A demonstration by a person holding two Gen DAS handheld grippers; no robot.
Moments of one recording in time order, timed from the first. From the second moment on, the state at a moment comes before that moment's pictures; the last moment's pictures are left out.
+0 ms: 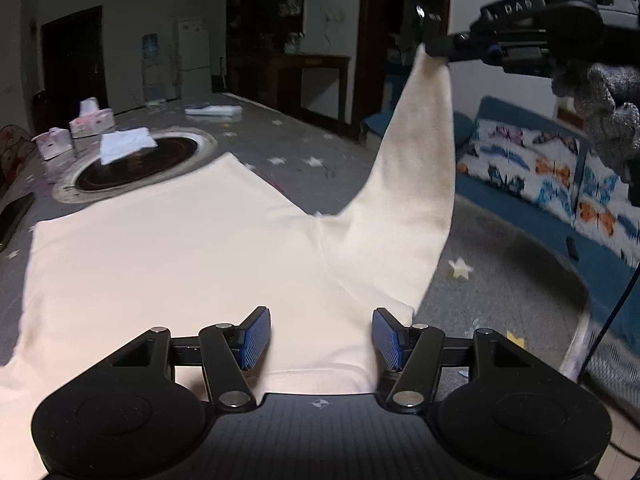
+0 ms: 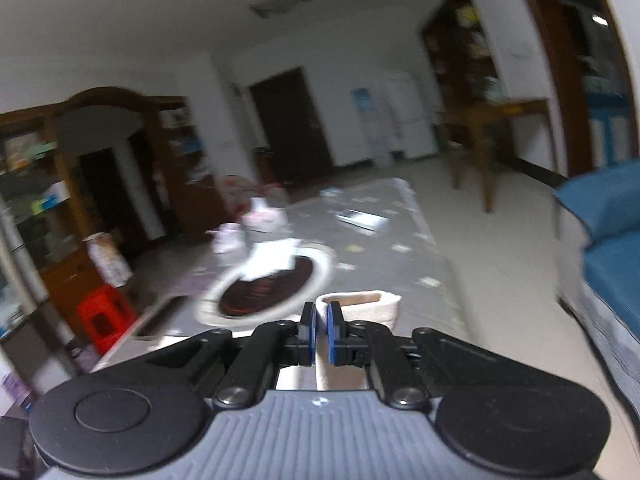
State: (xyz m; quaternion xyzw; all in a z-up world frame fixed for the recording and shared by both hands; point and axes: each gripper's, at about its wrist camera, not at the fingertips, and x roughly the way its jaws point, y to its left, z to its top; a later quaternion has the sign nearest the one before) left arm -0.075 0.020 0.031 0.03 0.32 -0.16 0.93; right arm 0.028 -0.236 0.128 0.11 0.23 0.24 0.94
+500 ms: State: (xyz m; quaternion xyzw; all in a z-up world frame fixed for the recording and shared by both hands) left arm -0.135 0.142 0.049 -0.05 0.28 -0.01 0.96; right arm 0.011 -0.037 0.087 0.02 0.30 0.41 0.86
